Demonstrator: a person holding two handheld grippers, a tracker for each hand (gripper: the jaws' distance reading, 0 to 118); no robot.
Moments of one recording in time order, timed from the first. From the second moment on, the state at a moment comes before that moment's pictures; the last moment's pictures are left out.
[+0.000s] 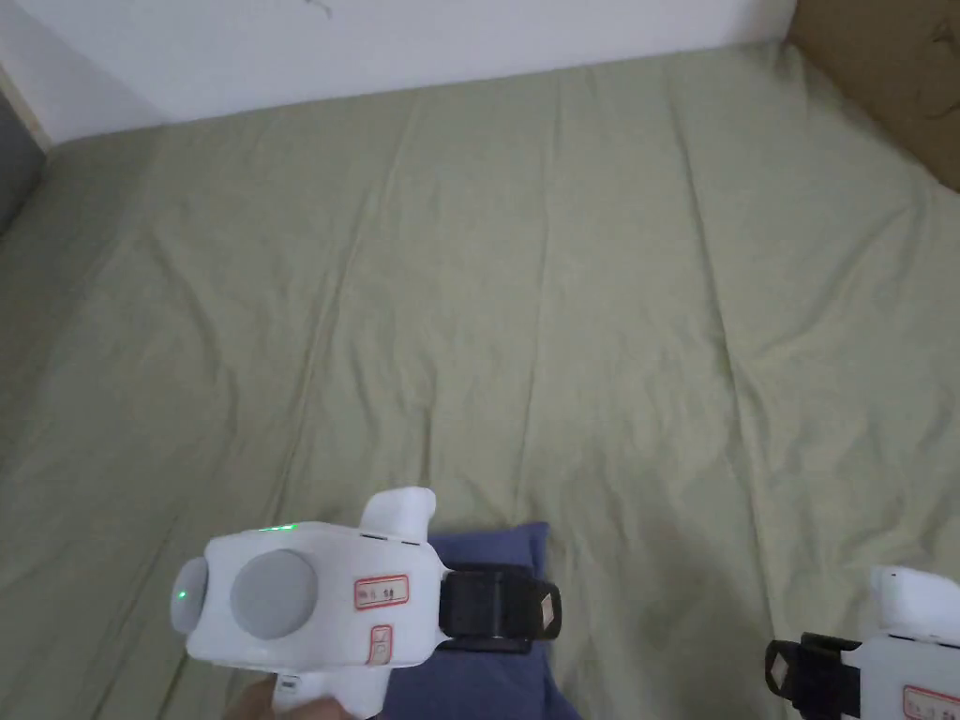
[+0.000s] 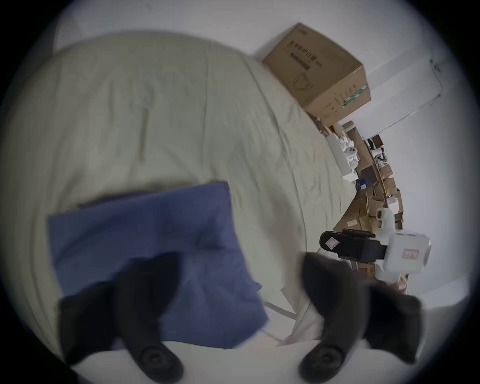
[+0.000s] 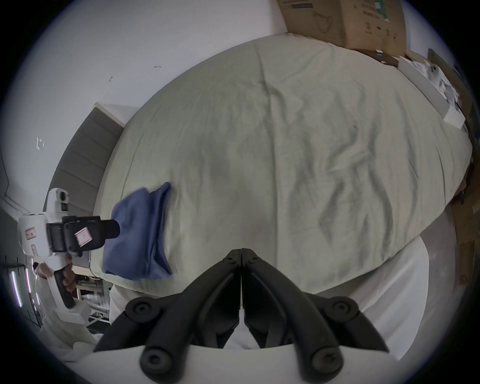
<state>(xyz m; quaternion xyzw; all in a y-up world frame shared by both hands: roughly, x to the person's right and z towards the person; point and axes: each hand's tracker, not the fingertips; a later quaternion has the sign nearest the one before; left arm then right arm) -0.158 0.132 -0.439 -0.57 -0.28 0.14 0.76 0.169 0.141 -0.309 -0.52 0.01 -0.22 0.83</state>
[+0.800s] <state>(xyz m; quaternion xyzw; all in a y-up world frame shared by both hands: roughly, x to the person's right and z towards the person) -0.167 0.103 -0.400 -0.57 -0.25 0.16 0.77 0.156 0.137 -0.314 -0.54 0.03 -0.20 0.82</state>
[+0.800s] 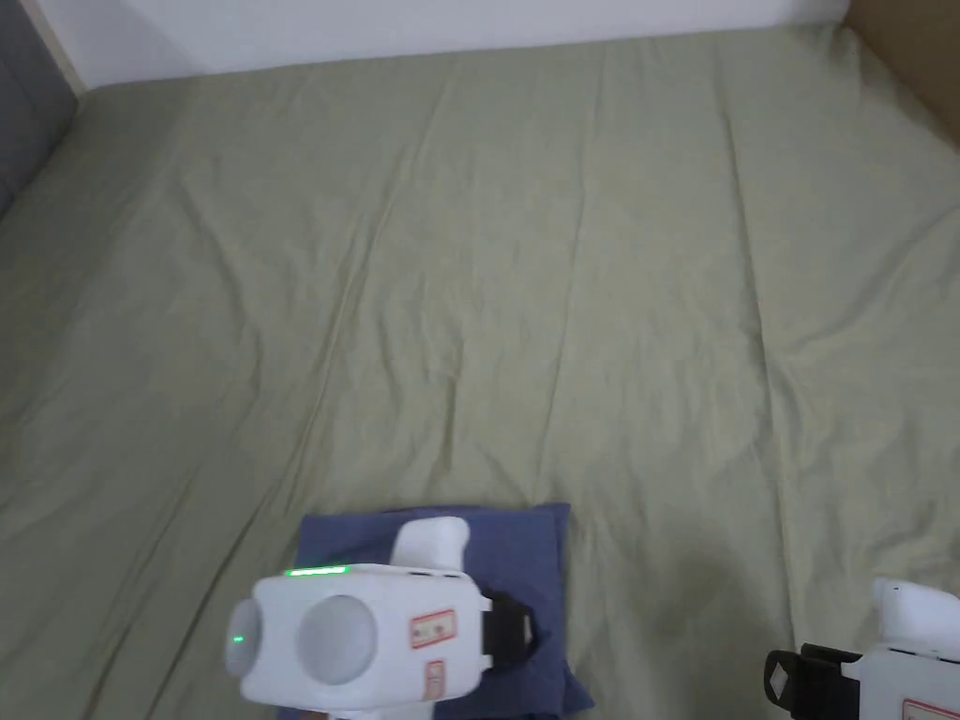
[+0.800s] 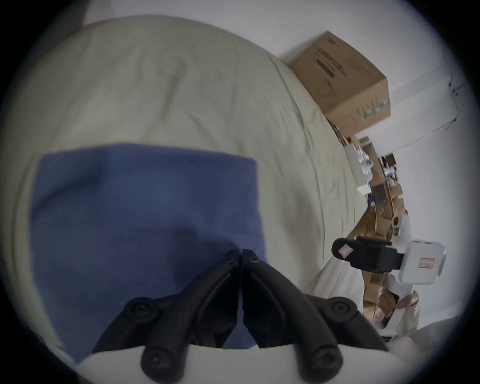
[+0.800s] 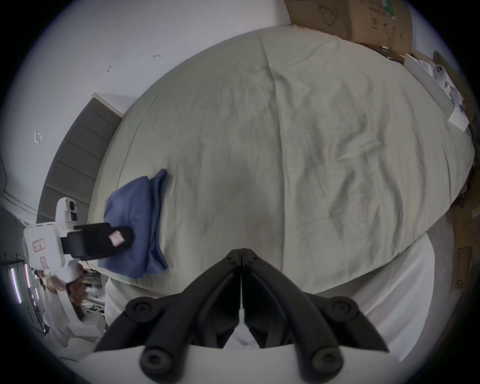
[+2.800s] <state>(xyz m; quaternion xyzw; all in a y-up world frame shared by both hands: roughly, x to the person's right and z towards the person) -0.526 0.143 -0.455 -0.58 -0.14 0.21 0.77 -0.016 0.158 -0.400 -0.52 0.19 -0.02 0.83</state>
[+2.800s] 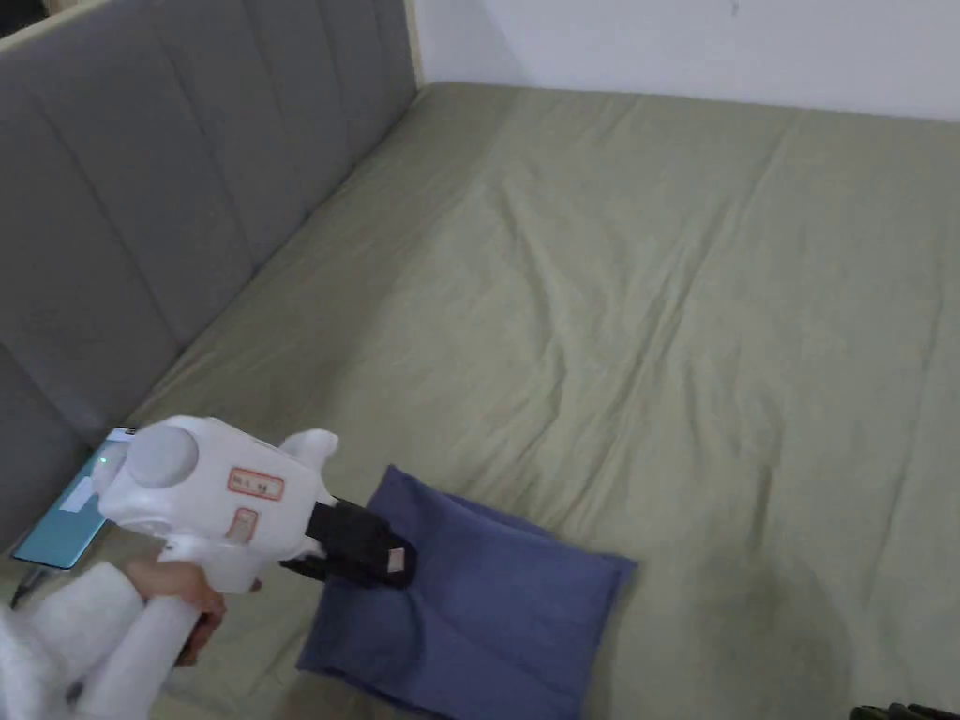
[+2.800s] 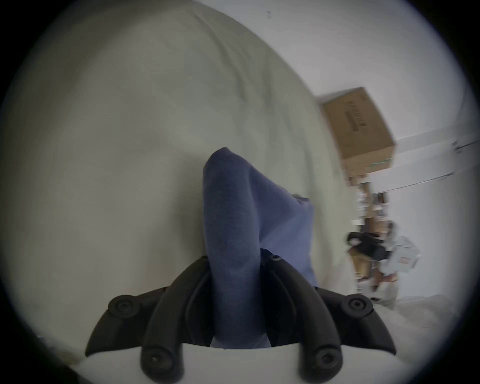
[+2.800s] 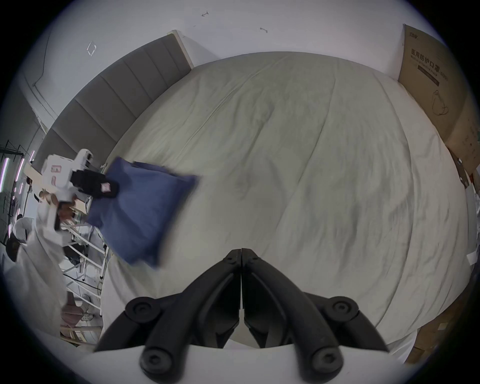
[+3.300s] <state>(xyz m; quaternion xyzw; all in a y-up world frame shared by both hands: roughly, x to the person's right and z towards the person) -0.612 0.169 -0.466 -0.57 0.08 -0.02 0.82 0.004 0.146 -0.395 -0.54 0.16 -0.05 0.82</state>
